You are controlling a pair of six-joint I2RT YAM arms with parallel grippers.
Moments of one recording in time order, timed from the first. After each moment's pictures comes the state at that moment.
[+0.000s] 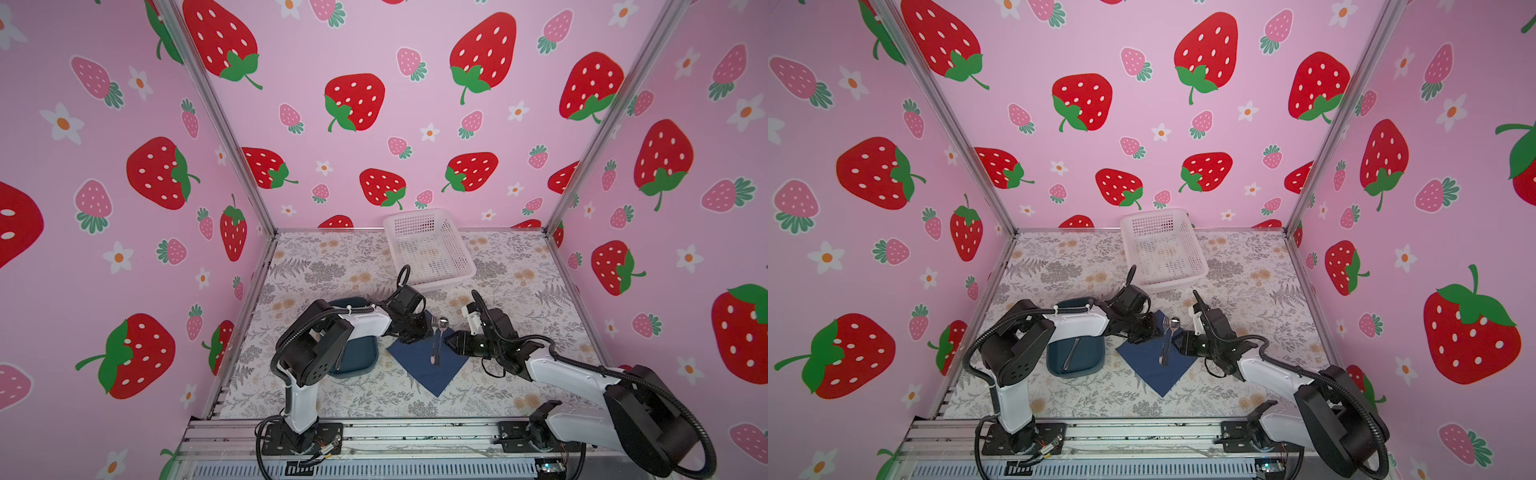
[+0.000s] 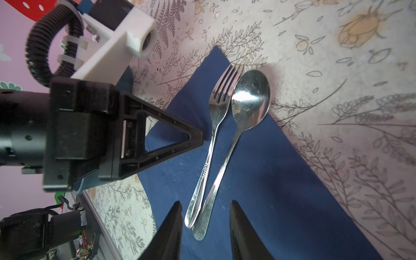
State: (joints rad) left arm -0.74 1.90 1.07 -0.14 0.38 -0.95; right arm 0.65 1.24 0.40 0.09 -0.35 0.64
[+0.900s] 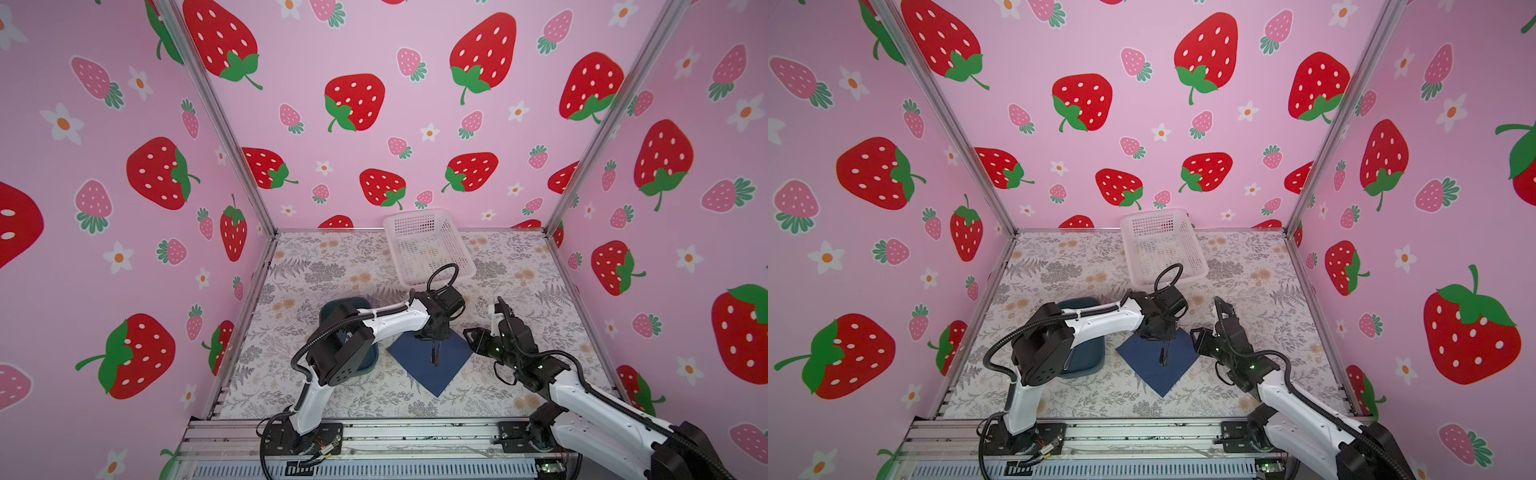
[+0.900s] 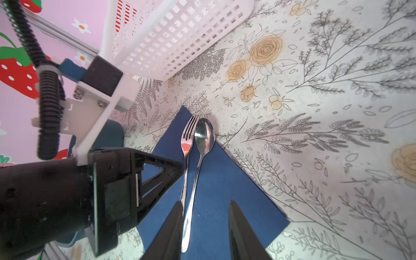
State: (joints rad) left arm -0.94 2.08 1.54 -0.76 -0.08 -0.86; right arm 0.64 0.89 0.32 -0.03 -0.05 0.76
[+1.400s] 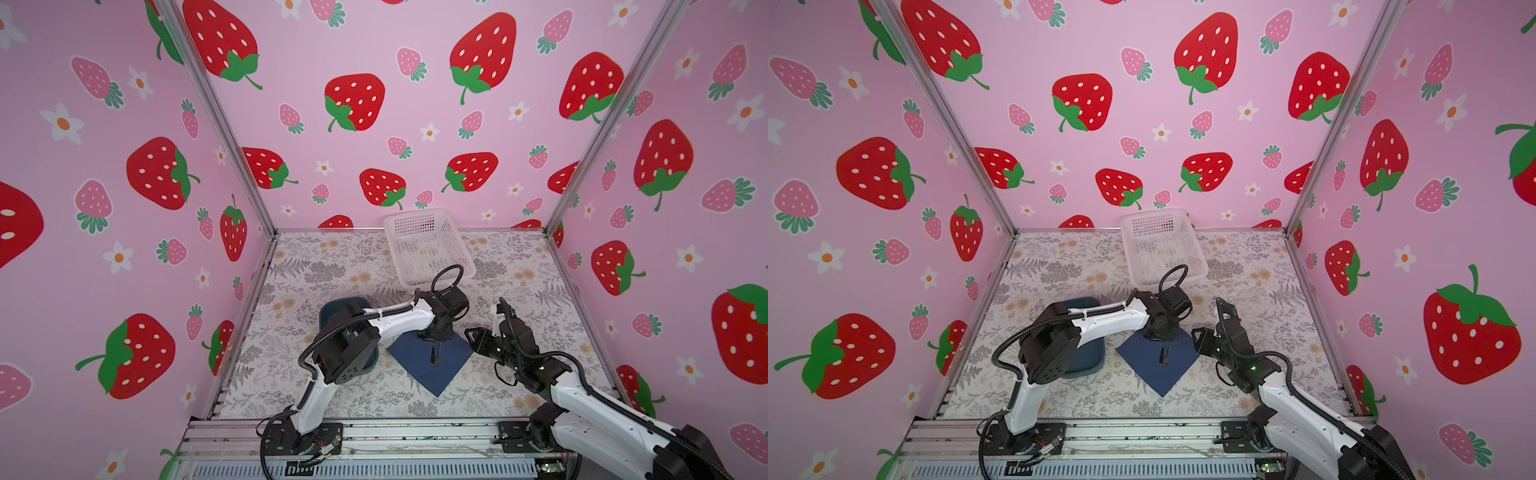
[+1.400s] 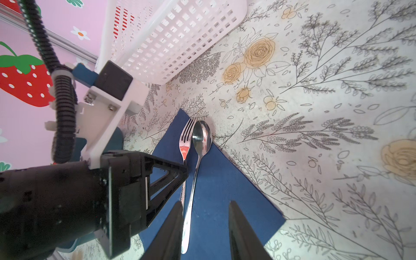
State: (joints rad) left arm -0.95 2.13 1.61 -0.79 -0.08 -0.84; right arm 0.64 0.88 0.32 -0.04 -0.04 0.77
